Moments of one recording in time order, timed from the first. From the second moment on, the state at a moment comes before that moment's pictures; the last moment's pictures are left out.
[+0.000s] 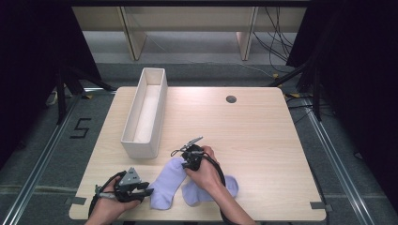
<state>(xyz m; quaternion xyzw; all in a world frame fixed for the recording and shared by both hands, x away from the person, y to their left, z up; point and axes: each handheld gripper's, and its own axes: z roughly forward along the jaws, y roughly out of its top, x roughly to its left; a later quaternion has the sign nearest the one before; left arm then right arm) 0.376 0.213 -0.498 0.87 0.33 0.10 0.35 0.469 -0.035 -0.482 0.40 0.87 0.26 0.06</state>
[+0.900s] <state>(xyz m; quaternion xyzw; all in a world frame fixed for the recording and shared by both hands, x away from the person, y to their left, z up) 0.379 0.215 -0.485 0.85 0.35 0.10 0.38 0.464 -0.040 -0.471 0.41 0.86 0.30 0.06</state>
